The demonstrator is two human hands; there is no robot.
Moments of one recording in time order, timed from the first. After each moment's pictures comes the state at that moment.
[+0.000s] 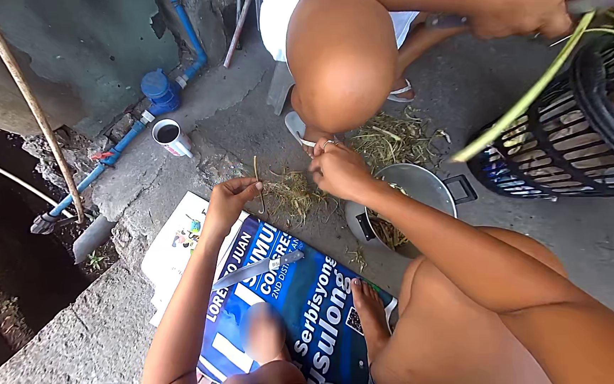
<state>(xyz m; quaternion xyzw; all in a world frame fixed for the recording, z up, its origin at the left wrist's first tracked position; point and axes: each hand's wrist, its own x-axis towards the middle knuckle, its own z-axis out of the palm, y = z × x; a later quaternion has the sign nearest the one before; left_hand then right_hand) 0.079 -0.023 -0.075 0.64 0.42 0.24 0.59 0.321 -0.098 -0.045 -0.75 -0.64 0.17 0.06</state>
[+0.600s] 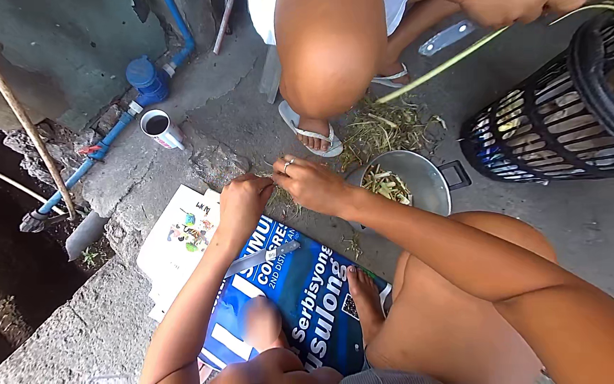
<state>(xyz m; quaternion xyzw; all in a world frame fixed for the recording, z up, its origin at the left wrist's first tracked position) 0.102 -0.053 -0.074 0.89 0.34 0.19 0.23 0.280 -0.115 -0.066 -0.52 -0.83 0.00 0.18</state>
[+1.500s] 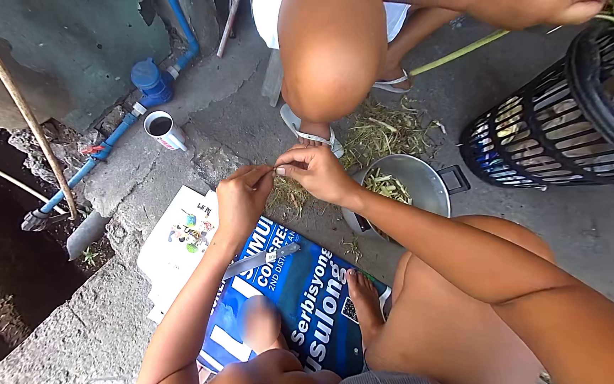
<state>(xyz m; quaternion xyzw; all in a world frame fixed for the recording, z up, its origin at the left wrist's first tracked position) 0.102 -0.055 -0.059 0.83 0.35 0.33 0.28 0.282 -0.109 -0.049 -0.60 -0.60 0.29 0.44</state>
